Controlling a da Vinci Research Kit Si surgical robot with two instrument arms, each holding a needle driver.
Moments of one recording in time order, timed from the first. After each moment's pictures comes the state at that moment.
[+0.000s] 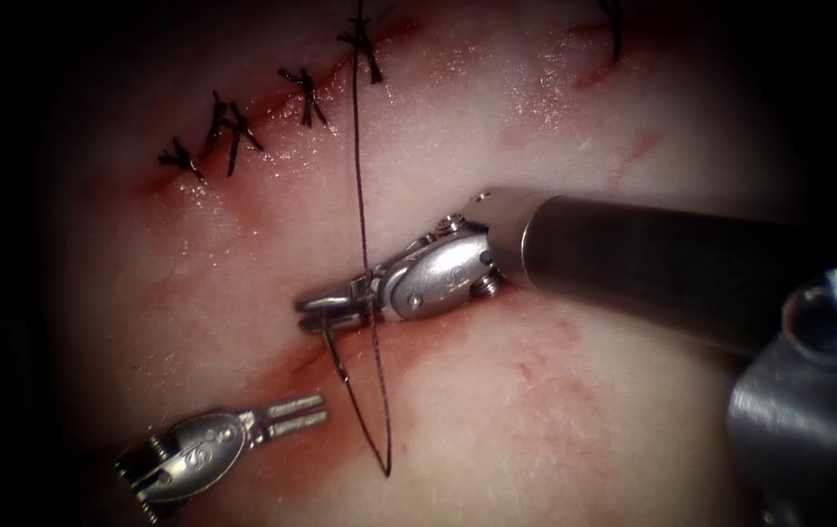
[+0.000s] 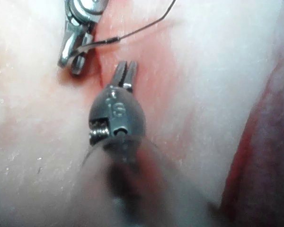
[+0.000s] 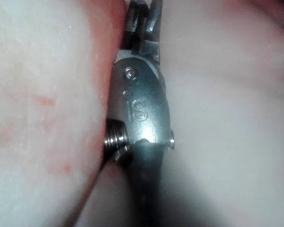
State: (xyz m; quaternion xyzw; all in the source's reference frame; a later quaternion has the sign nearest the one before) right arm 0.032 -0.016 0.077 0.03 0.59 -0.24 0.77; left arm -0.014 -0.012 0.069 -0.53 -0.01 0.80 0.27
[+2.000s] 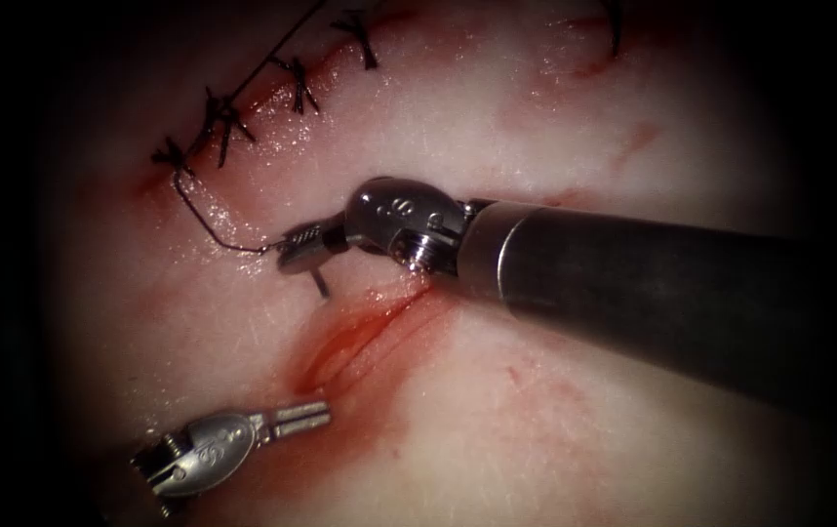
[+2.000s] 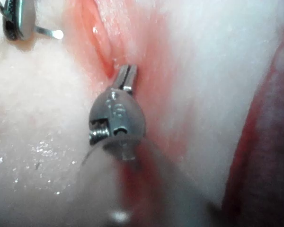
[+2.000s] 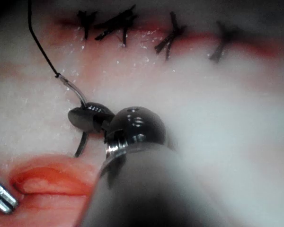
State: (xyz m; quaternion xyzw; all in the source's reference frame) right arm 0.035 -0.010 0.069 0.40 0.47 0.24 0.75; left arm -0.013 -0.014 0.072 -0.50 -0.04 0.82 0.26
